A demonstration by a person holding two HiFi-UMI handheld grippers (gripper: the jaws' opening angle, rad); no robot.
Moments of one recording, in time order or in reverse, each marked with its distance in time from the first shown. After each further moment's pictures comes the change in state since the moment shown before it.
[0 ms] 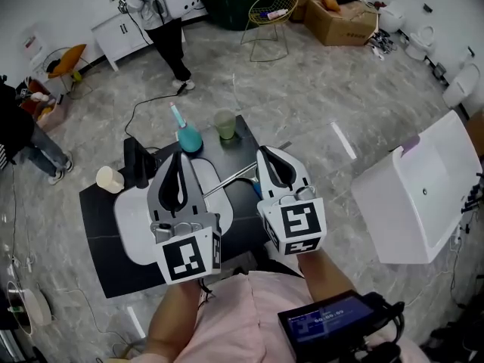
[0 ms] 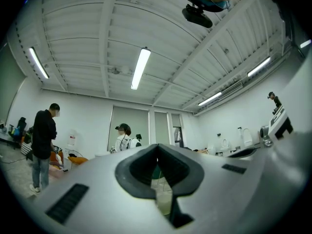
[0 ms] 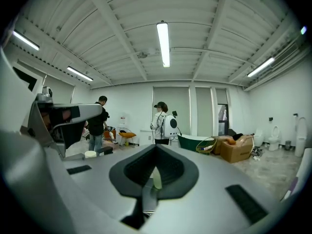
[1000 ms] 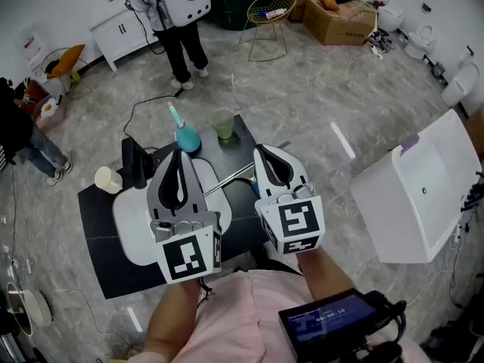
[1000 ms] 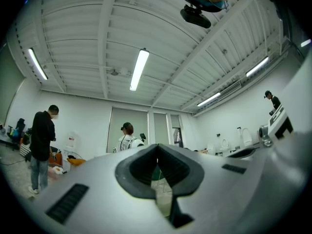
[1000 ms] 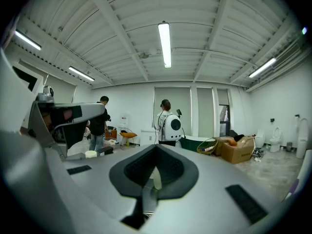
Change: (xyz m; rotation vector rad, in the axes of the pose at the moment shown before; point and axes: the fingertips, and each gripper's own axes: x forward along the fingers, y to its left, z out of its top) left arm 0.002 -0.002 -0.001 0.010 -0.014 -0.007; right arm 0.004 0.005 0.000 -0.009 -0.006 0.017
